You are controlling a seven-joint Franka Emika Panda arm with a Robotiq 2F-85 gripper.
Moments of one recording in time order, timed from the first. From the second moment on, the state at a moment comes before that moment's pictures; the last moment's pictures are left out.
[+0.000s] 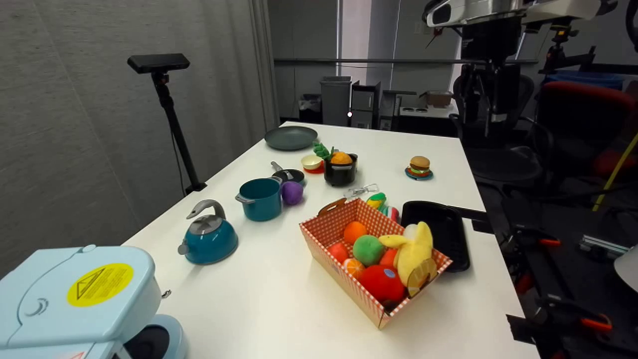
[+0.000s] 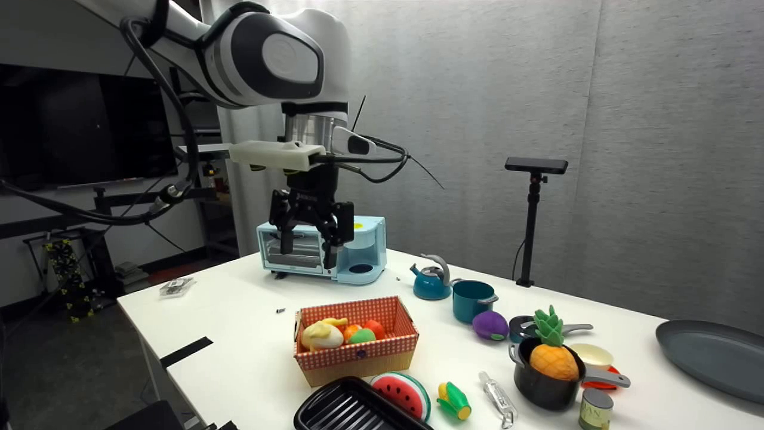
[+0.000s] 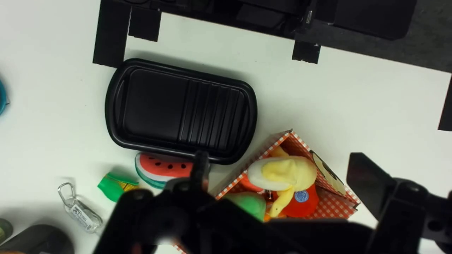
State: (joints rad) arm 0.04 -0.38 -0.05 -2.44 0.03 1.91 -0.23
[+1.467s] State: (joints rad) arm 0.04 -0.38 -0.05 -2.44 0.03 1.92 -0.22
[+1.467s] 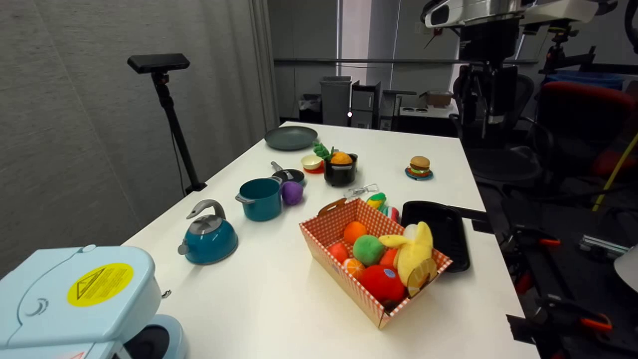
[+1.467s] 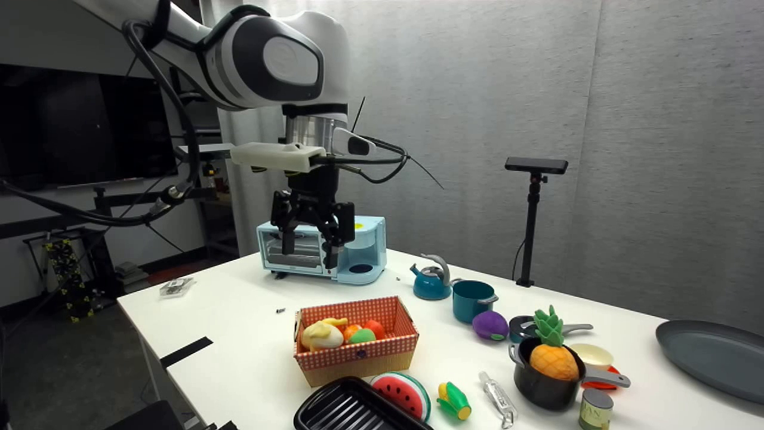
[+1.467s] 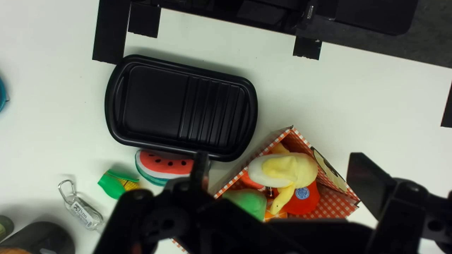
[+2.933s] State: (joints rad) arm -0.06 -0.14 -0.11 -2.33 -0.03 2.29 -0.20
